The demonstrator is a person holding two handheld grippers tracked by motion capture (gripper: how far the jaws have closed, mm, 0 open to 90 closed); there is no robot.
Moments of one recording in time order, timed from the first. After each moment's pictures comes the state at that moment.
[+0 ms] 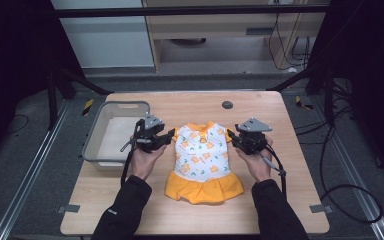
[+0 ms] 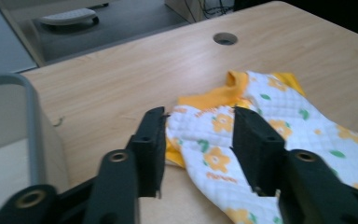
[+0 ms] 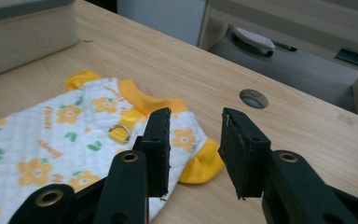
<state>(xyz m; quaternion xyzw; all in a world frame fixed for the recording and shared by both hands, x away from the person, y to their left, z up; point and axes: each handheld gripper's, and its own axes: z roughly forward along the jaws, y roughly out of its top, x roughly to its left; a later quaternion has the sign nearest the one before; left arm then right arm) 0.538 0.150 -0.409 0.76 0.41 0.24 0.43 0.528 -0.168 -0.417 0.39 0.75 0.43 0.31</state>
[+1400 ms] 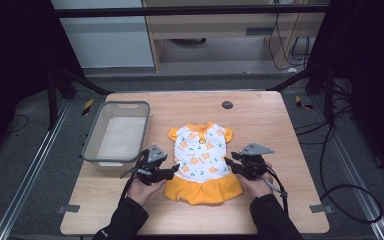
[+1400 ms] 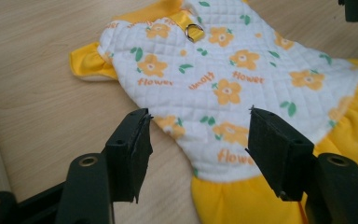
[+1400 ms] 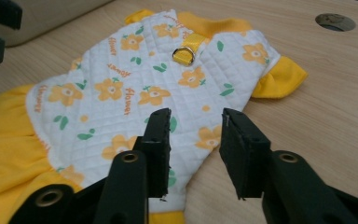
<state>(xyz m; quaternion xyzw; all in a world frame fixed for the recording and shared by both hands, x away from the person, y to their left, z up) 0.474 0.161 -0.457 0.82 0.36 0.18 0.40 0.483 -0.174 -0.467 0.41 0.77 0.44 0.20</state>
